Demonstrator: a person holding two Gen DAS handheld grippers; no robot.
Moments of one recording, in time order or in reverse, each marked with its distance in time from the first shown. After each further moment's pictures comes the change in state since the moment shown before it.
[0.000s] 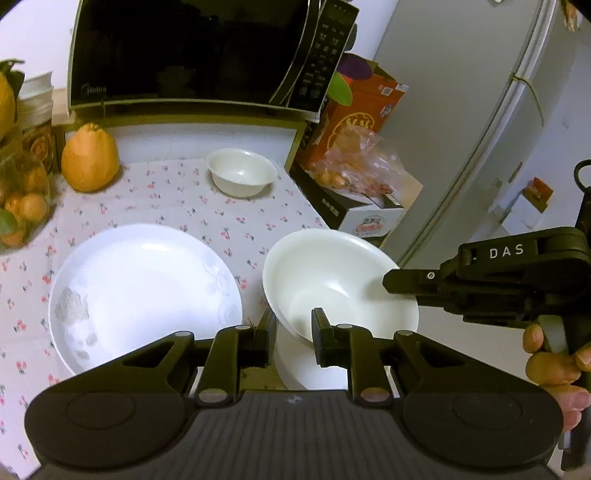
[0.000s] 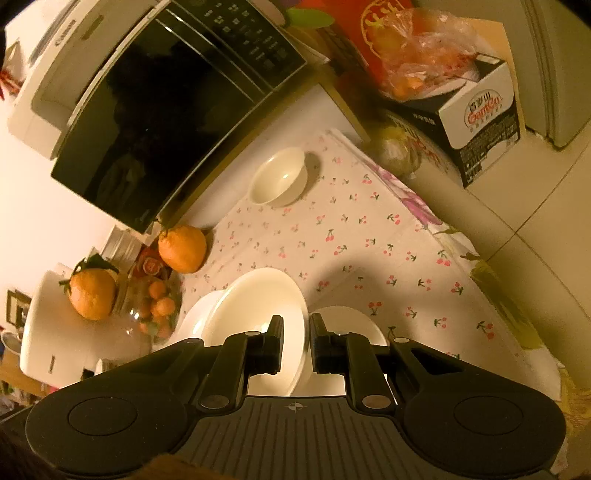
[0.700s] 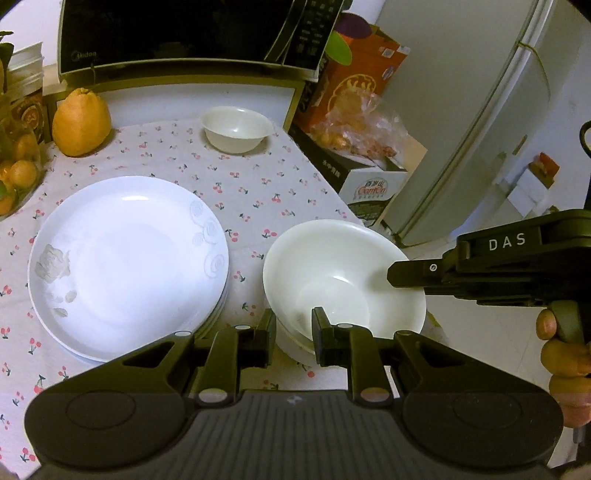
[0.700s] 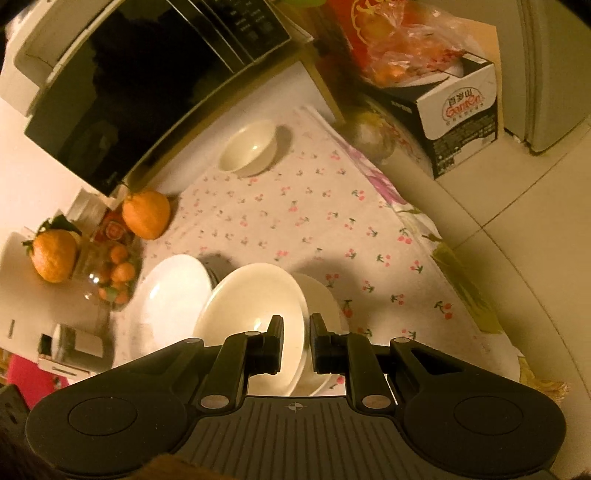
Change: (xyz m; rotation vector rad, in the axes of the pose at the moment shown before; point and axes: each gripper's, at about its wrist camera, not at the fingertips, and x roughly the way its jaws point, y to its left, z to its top) left arm 0.018 -0.007 -0.019 0.012 0.102 0.018; right arm 0.010 -0.008 -0.014 -0.068 0.073 -0.134
